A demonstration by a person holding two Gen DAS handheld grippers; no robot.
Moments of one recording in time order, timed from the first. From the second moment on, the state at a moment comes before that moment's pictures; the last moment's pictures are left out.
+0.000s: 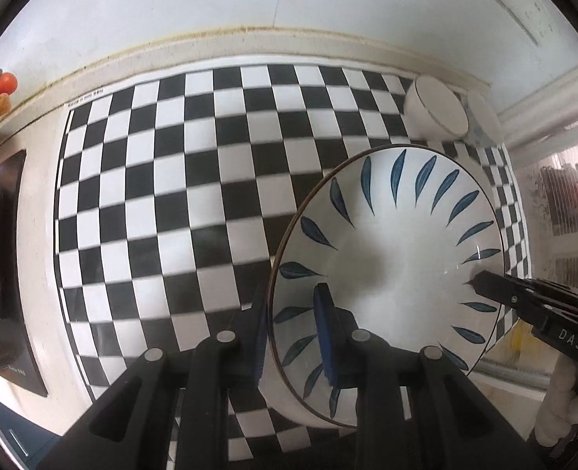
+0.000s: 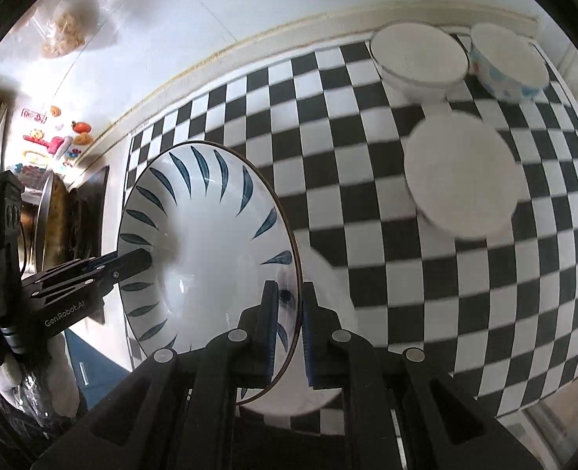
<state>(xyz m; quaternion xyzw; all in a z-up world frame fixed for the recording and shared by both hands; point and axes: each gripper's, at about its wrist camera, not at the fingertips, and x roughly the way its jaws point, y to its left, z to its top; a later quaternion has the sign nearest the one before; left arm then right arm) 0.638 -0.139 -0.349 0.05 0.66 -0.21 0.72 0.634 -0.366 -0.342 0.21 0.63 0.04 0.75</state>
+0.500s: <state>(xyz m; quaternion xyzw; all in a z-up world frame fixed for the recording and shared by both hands) 0.595 -0.141 -0.409 0.08 0.71 -0.19 0.68 0.589 -0.364 -0.414 0.20 0.68 0.03 0.70</state>
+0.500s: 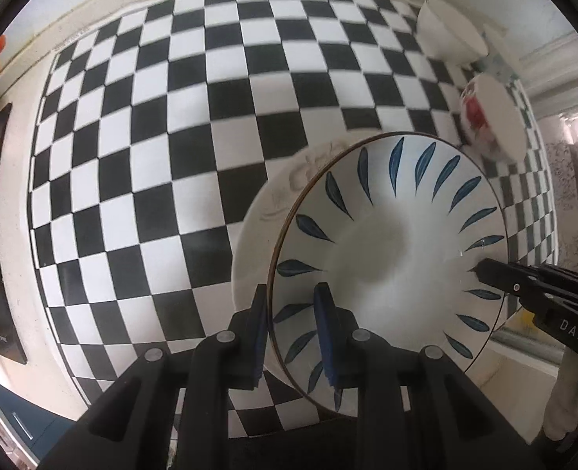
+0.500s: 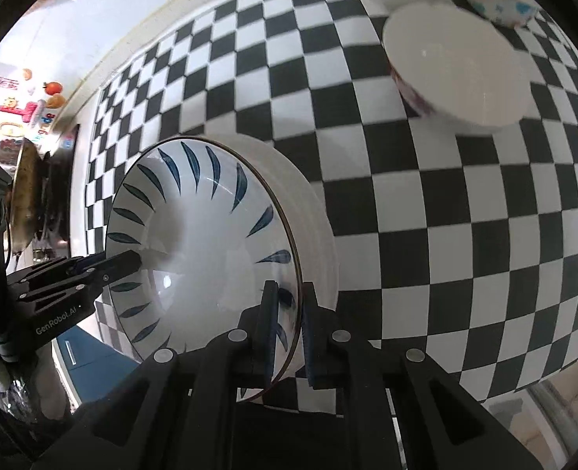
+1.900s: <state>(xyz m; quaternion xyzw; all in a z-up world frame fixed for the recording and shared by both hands) 0.594 -0.151 -0.376 0.11 0.69 -0.14 0.70 0.592 -0.334 -0.408 0.17 0.71 0.00 0.69</state>
